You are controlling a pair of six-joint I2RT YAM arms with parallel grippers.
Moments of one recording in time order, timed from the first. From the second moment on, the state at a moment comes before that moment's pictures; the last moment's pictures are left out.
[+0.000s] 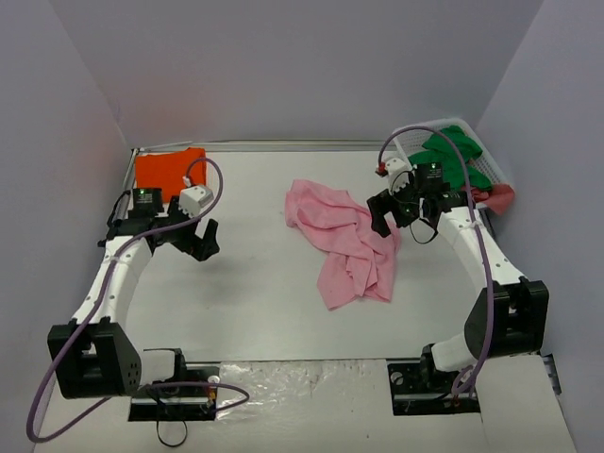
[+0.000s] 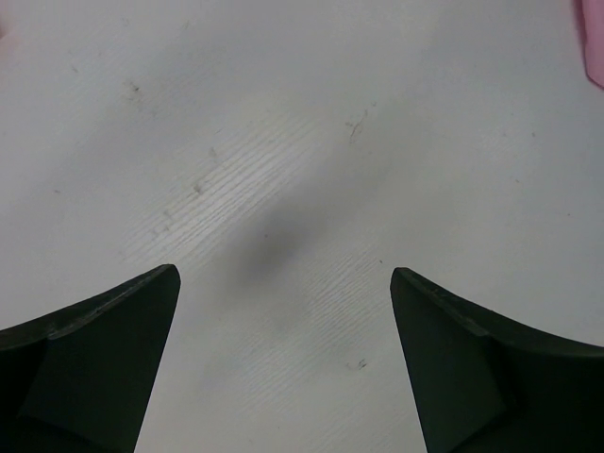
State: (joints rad) left arm 0.07 1.22 1.01 -0.68 0.57 0.49; right arm 0.12 1.45 1.19 -0.58 -0.33 -0.39
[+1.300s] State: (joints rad) left arm -0.32 2.57 2.31 -0.41 0.73 -0.17; right arm 0.03 1.52 1.06 -0.62 -0.41 -0.45
